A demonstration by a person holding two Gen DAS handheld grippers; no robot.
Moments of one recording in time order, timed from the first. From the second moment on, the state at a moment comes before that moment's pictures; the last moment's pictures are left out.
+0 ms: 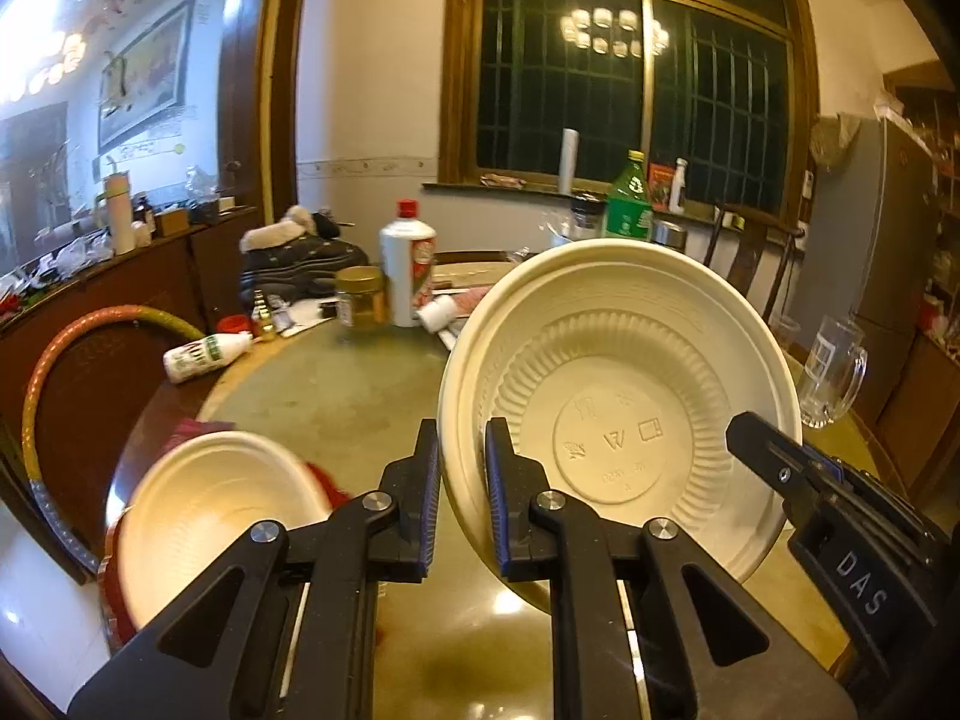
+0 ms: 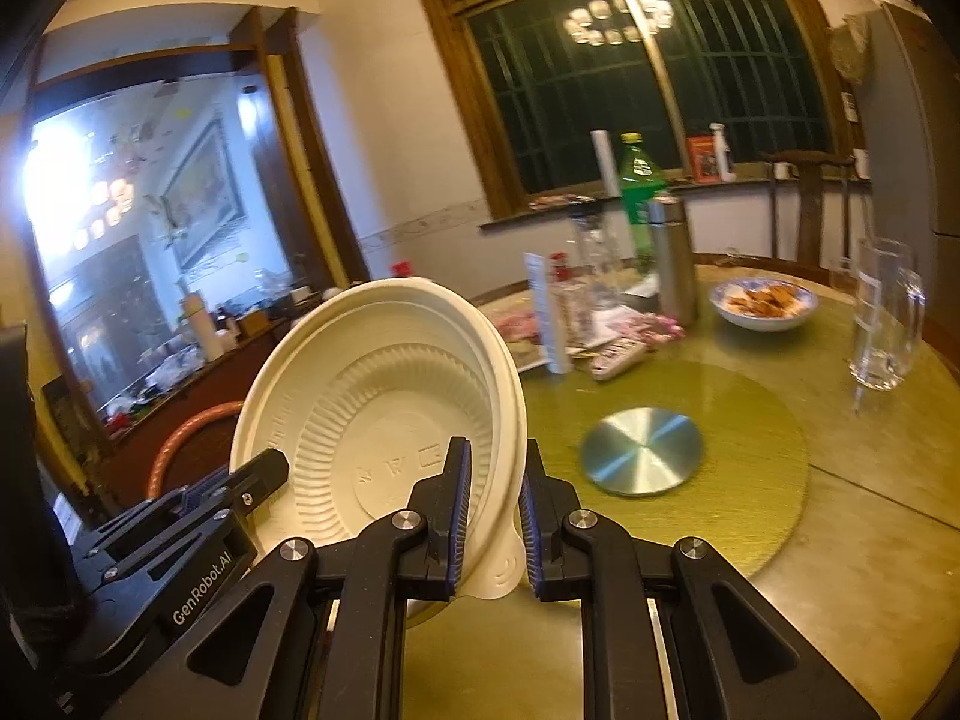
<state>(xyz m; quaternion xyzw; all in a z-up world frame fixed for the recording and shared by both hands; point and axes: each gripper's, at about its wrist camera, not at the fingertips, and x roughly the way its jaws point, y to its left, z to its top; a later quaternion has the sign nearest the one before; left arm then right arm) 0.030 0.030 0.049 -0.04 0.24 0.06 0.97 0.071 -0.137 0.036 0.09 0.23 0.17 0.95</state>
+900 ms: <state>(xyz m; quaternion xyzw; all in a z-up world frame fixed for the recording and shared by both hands) -0.025 0.155 0.032 -0.09 0.26 0.14 0.95 0.046 0.011 0.035 0.02 0.28 0.29 0.91</state>
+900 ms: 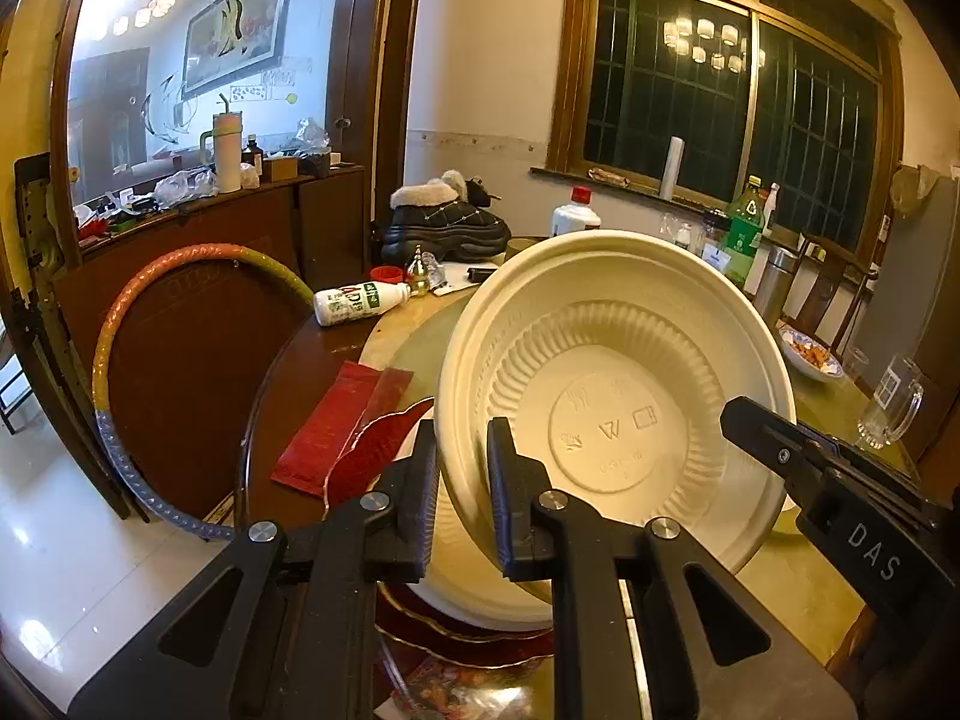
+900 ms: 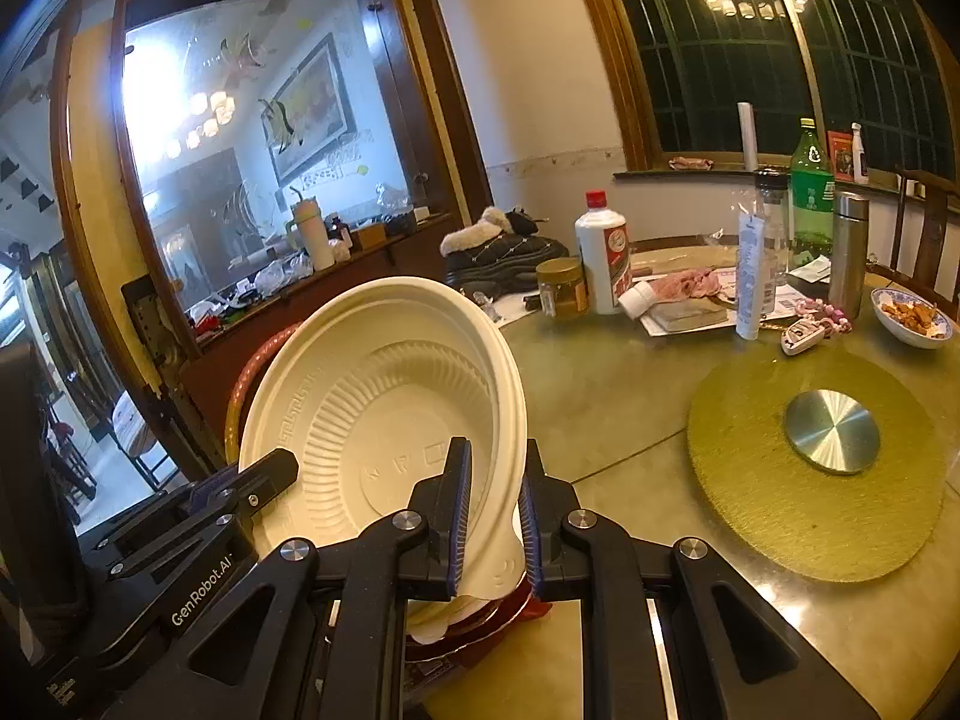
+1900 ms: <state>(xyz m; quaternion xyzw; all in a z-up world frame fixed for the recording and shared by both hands) 0.000 0.196 0.014 -0.08 0.38 0.10 0.92 0.064 0.035 0.016 0.04 0.37 0.32 0.87</state>
